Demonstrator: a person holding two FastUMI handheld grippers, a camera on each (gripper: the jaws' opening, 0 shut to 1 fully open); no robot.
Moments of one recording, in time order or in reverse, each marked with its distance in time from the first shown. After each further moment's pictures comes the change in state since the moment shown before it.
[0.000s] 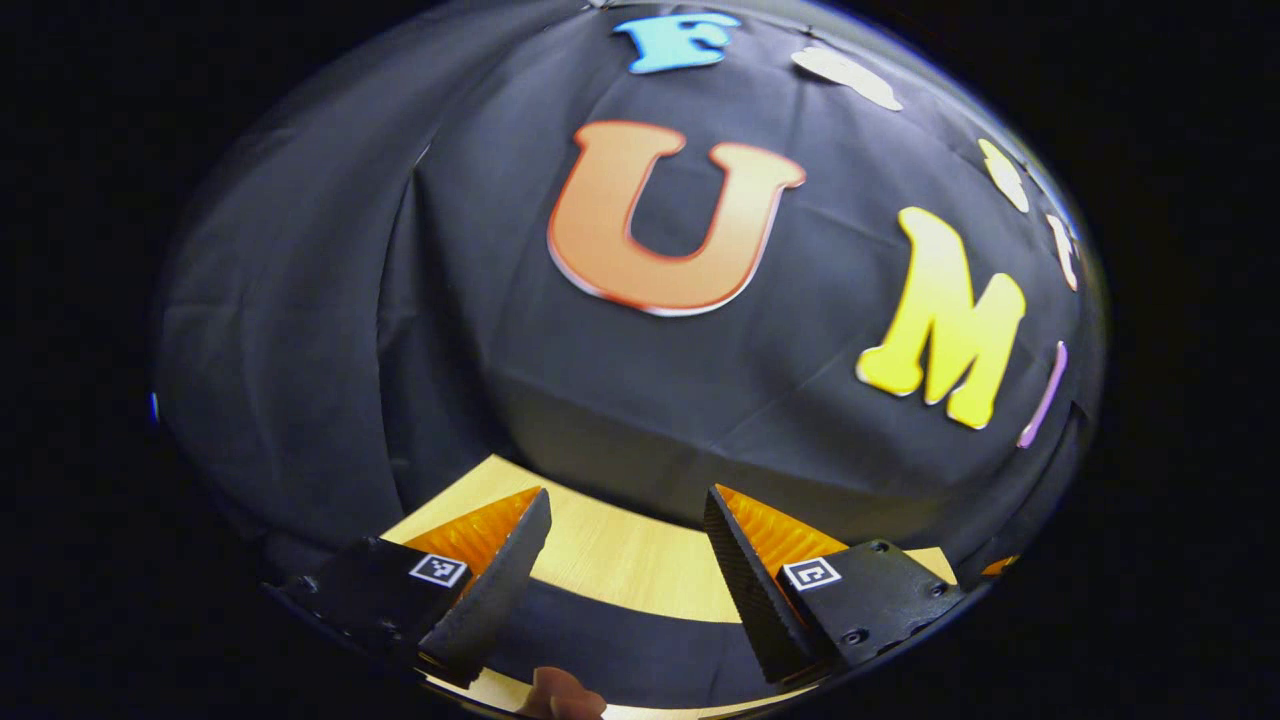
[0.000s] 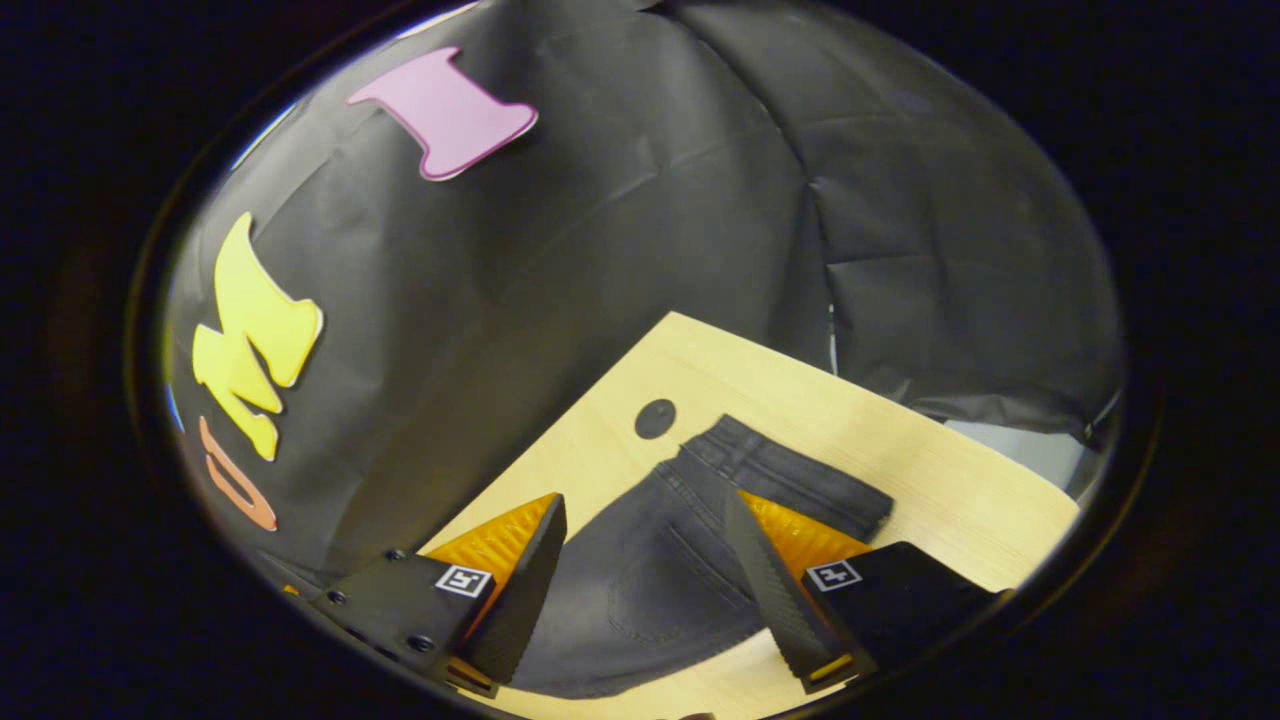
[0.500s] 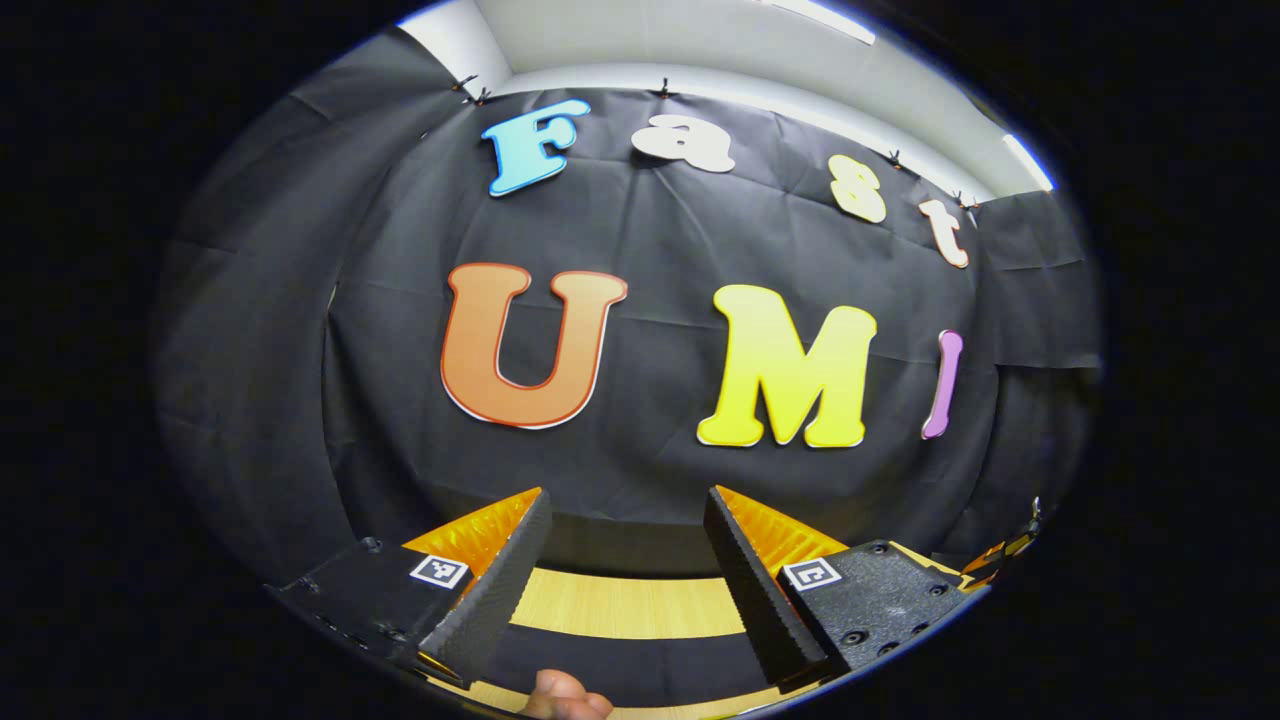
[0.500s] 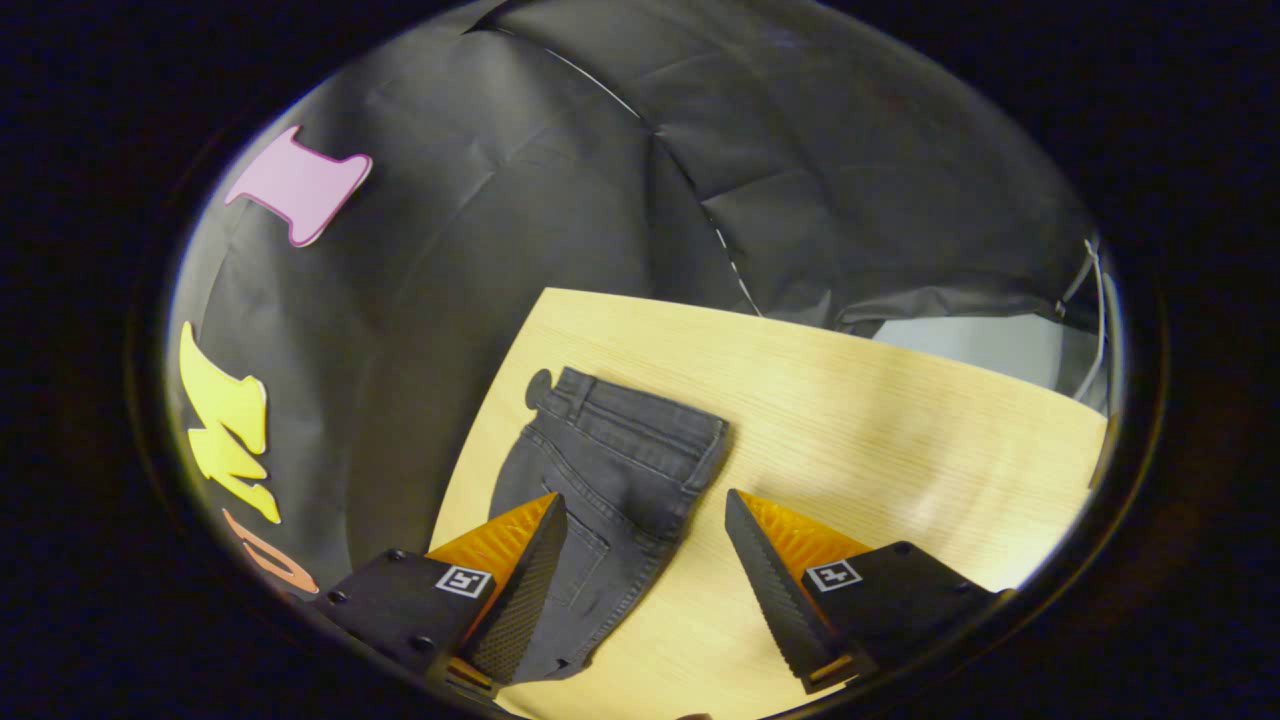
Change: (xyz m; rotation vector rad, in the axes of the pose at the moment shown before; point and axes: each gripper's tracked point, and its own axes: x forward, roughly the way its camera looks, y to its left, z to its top) left arm -0.047 -0.024 0.051 0.205 -0.225 -0.172; right arm -0.011 -0.096 -0.042 0.276 0.099 -0.115
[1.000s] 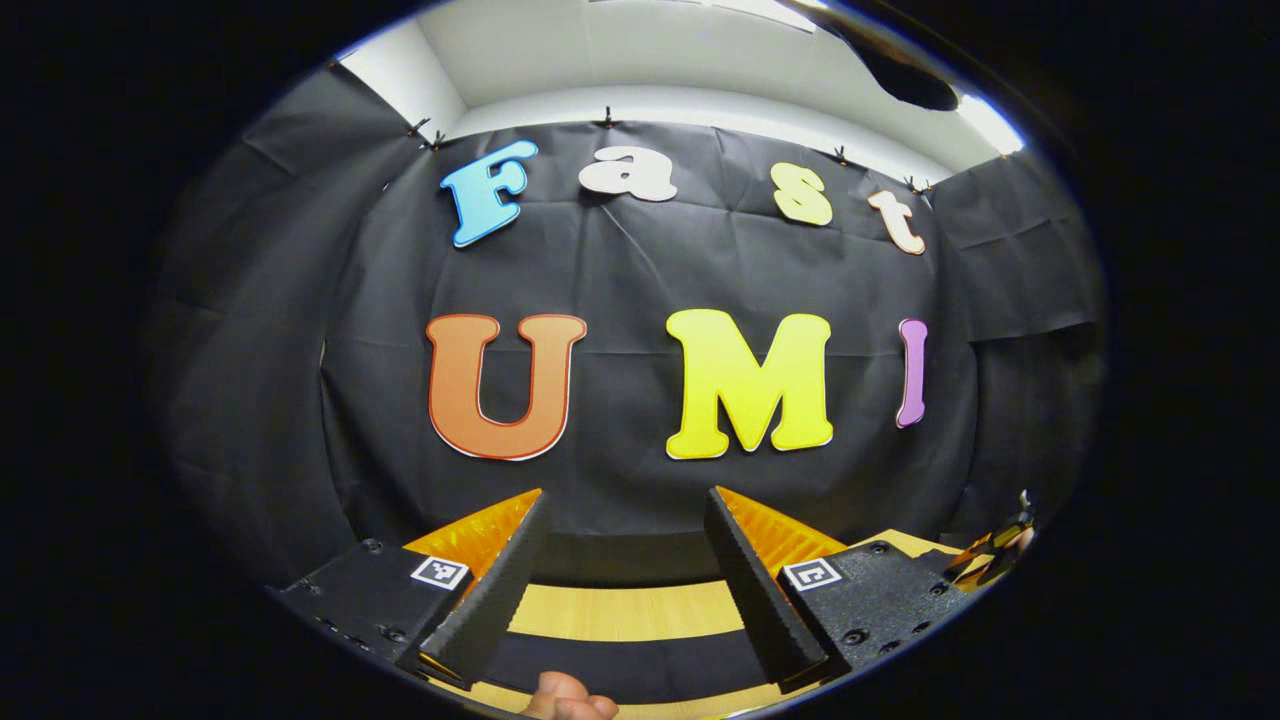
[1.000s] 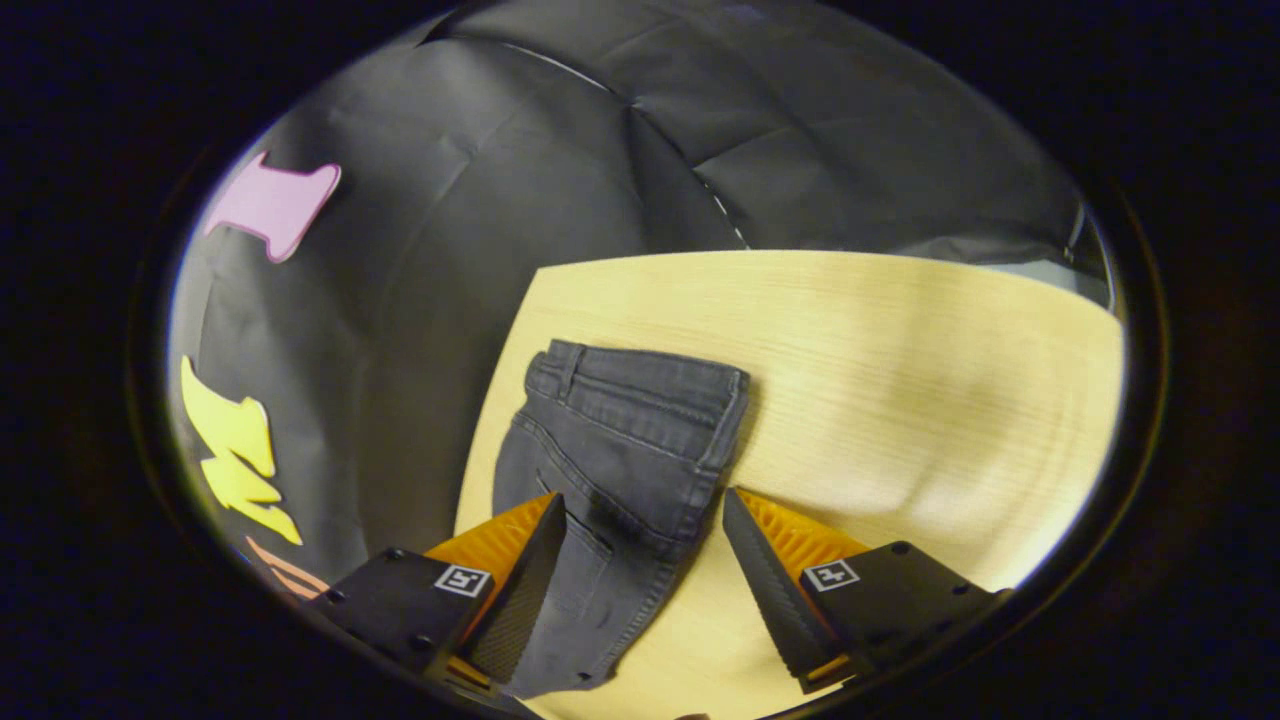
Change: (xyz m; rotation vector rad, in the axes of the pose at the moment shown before) left arm -0.007 -0.010 0.015 0.053 -0.042 -0.035; right arm 0.035 0.014 -0.018 0.126 0.034 0.101
